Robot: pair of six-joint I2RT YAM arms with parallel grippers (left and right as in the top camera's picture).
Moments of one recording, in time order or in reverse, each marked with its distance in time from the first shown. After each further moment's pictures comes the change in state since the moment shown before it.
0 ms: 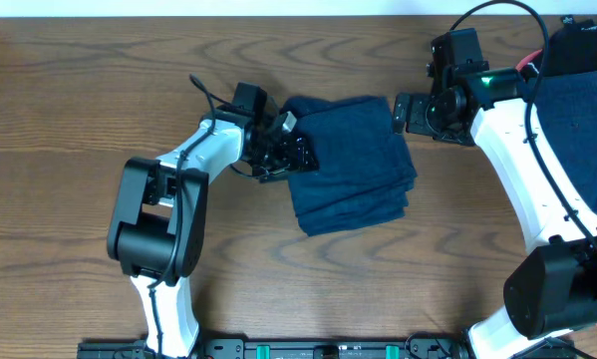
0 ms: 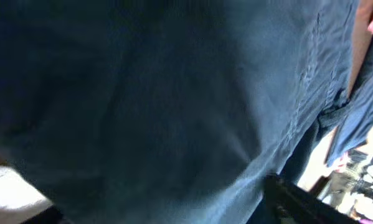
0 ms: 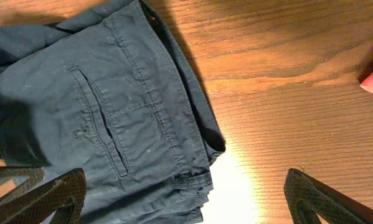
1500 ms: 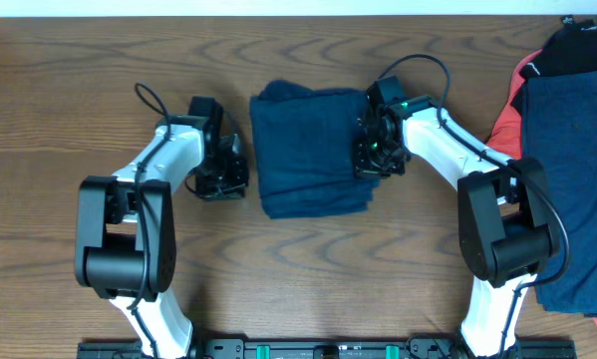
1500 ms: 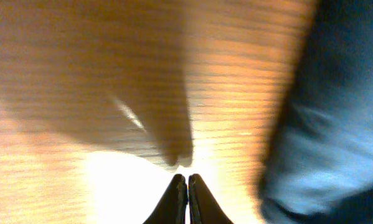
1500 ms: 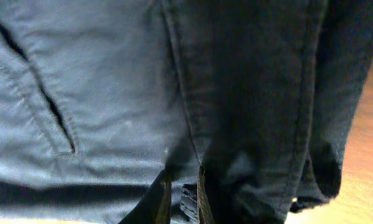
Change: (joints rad) left arm 0.179 -0.127 -0.091 -0.314 -0.398 0.099; right arm 0.137 0.296 -0.142 0.159 -0.257 0.001
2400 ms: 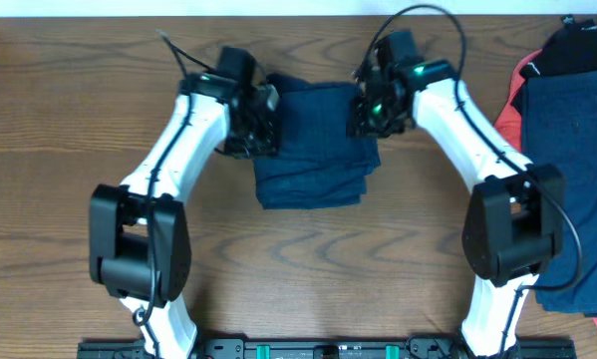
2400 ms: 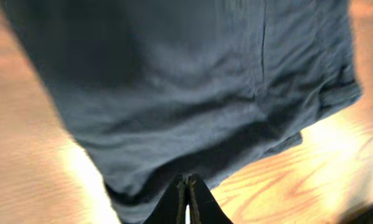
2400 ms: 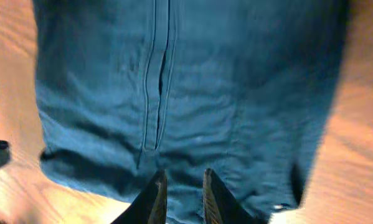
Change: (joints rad) left arm -0.168 -0.002 0.314 -0.106 0.077 0.032; right arm -0.011 -0.002 0.239 -0.035 -0.101 -0.133
